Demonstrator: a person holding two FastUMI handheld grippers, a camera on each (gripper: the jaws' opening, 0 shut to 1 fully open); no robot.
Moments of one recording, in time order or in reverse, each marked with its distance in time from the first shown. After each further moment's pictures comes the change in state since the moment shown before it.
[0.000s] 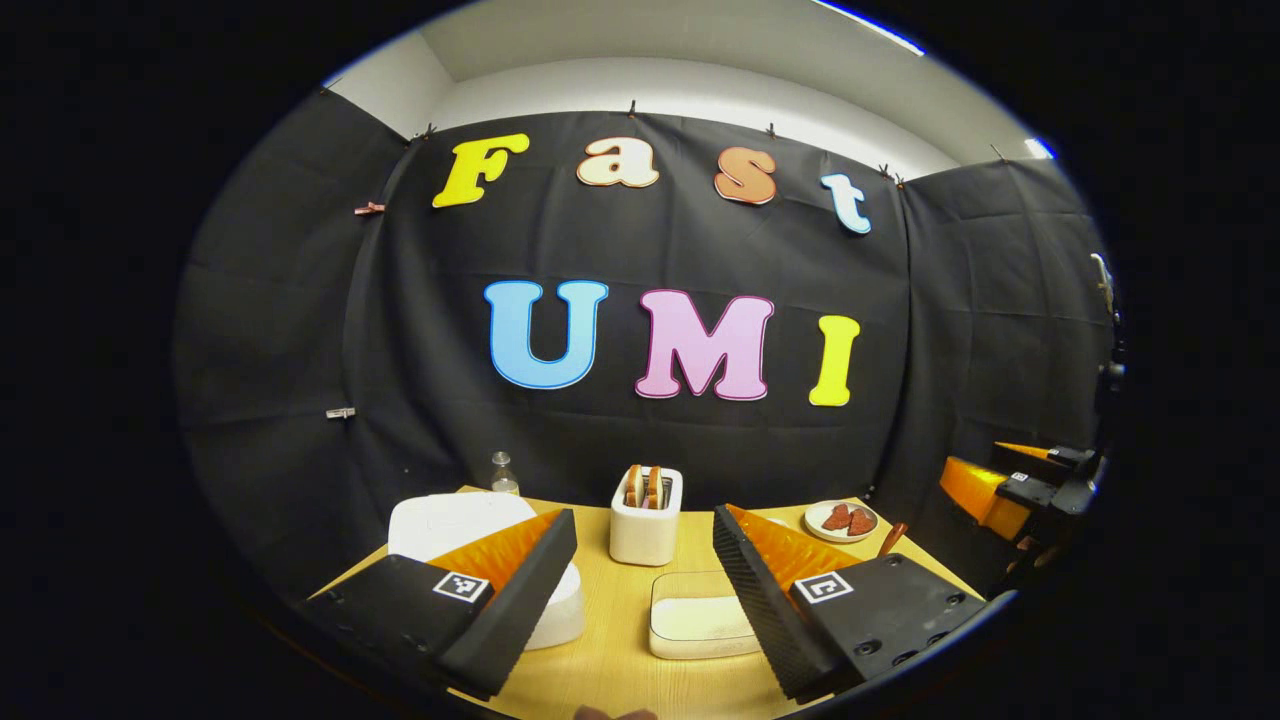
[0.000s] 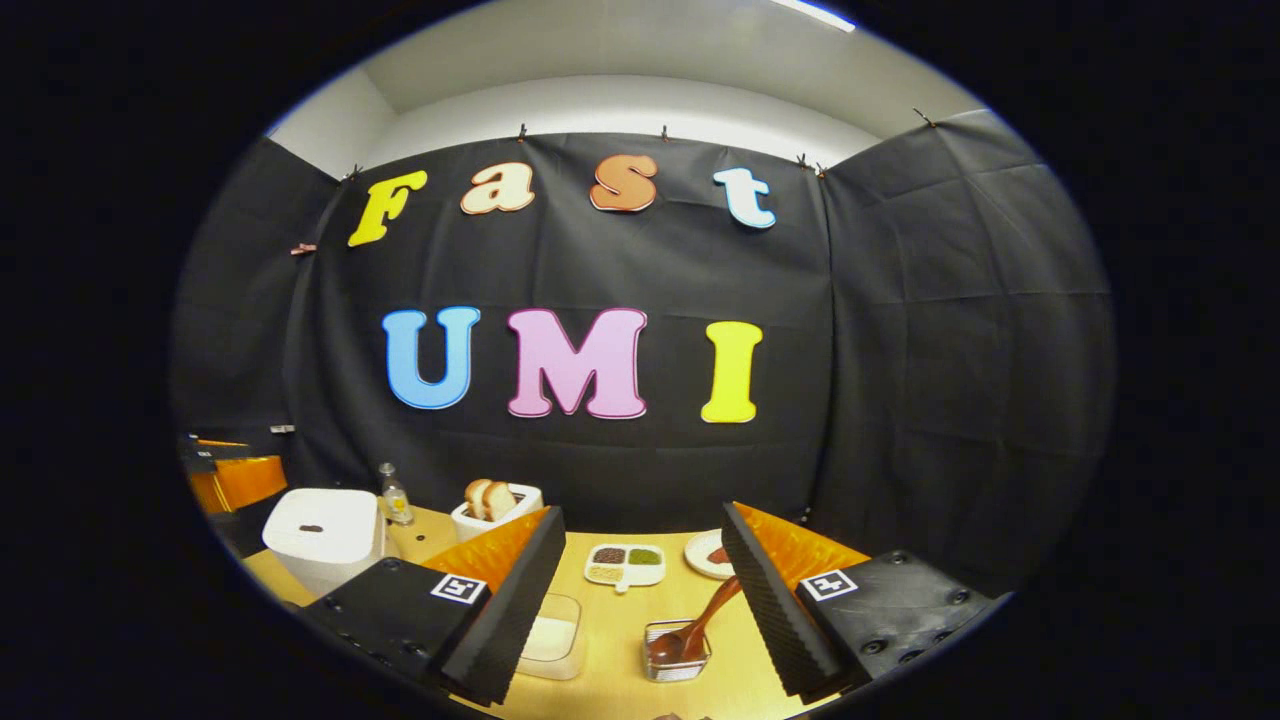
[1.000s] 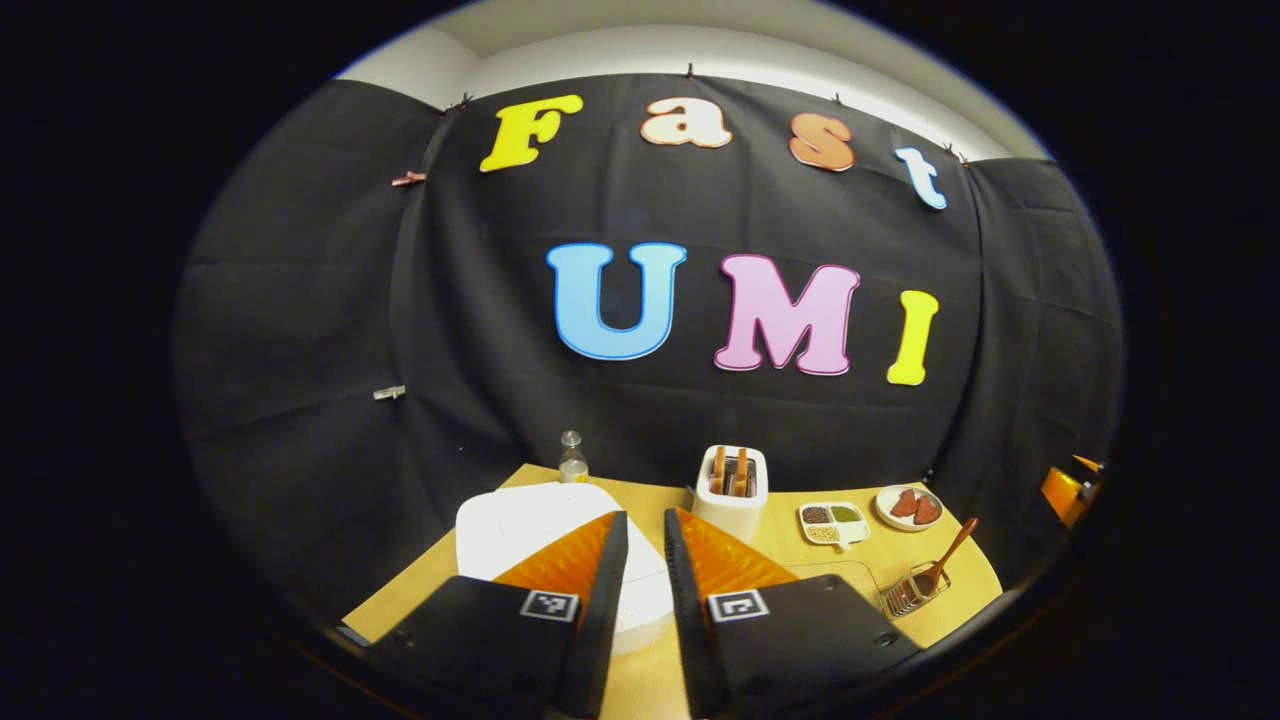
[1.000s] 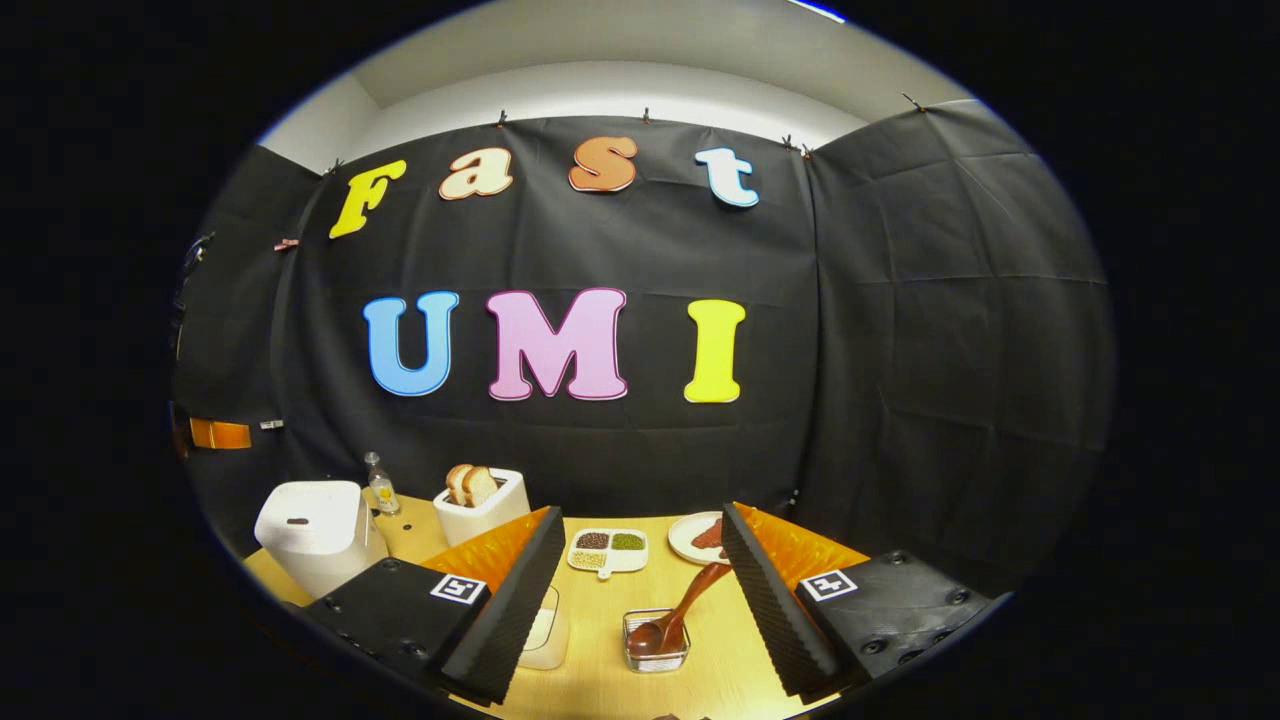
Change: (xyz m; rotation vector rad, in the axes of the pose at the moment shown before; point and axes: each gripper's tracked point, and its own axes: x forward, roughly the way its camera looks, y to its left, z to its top) left arm 0.053 0.119 -0.005 -0.033 0.155 0.163; right arm -0.001 -0.021 -0.022 0.010 0.080 -0.016
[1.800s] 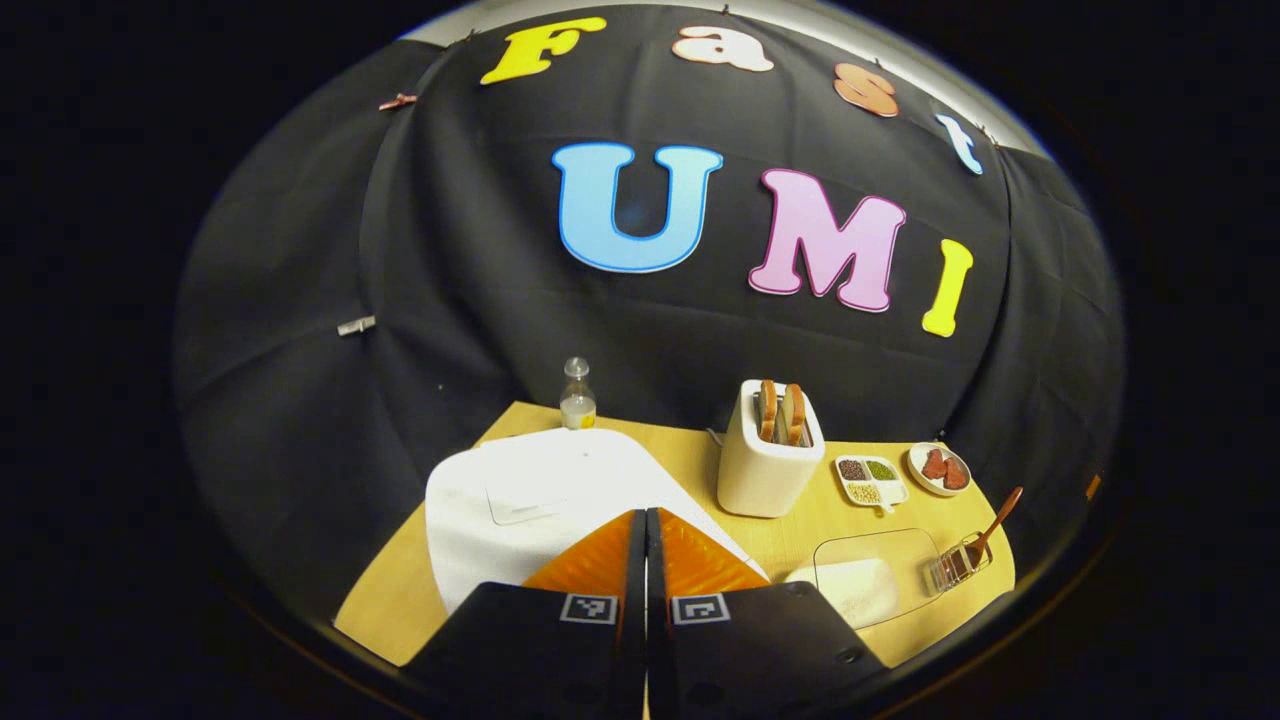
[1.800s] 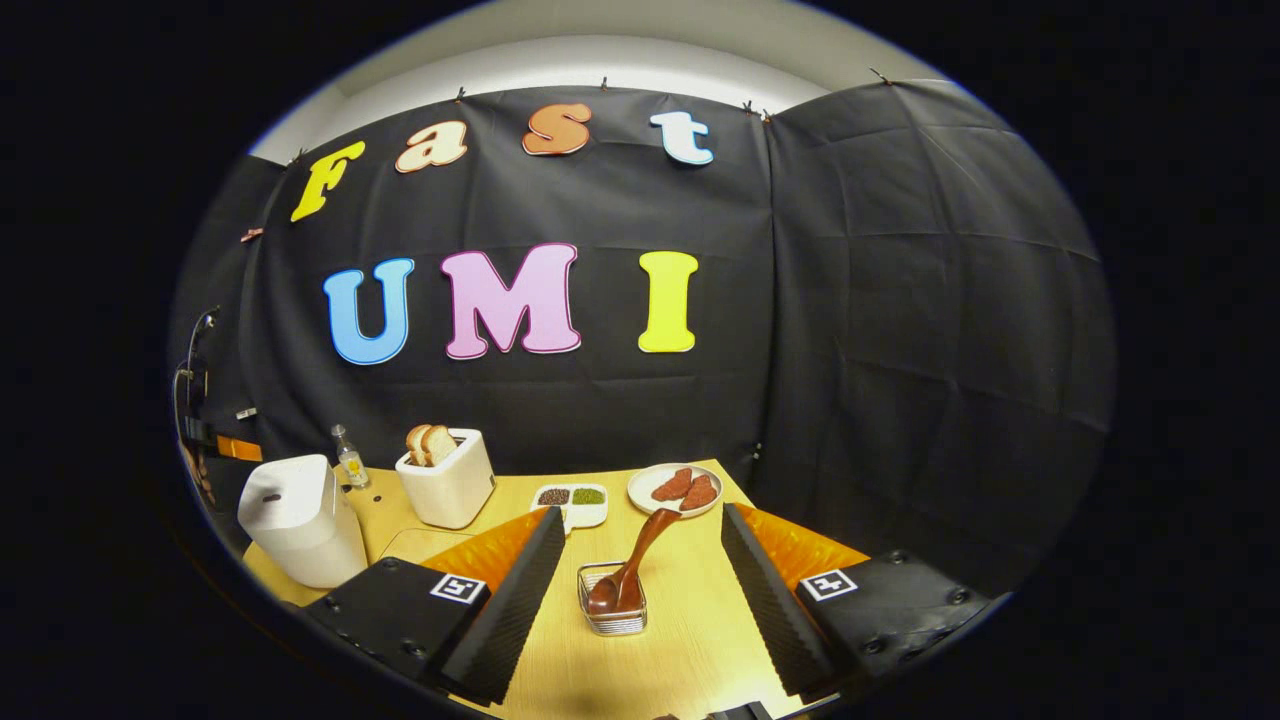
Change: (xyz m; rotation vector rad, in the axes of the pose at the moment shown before) left arm 0.115 0.053 -0.077 -0.040 0.225 -0.056; right arm -0.021 -0.048 -0.049 0.038 0.127 -0.102
